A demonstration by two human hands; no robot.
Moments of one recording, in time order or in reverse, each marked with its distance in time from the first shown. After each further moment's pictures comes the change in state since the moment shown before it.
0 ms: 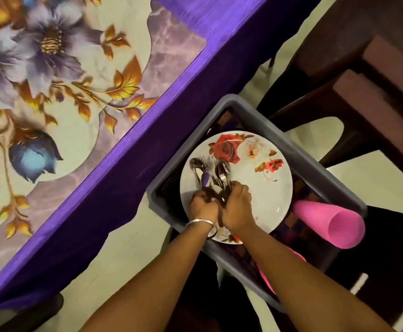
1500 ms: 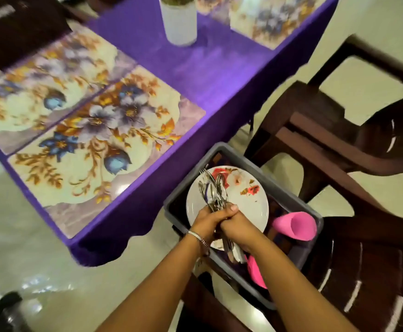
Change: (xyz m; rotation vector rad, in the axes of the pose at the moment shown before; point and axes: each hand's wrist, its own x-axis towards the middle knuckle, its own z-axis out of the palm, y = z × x) left_hand -0.173 0.031 -0.071 -0.333 -0.498 0.196; right_hand -0.162 -0.078 -0.131 0.585 -0.219 -0.132
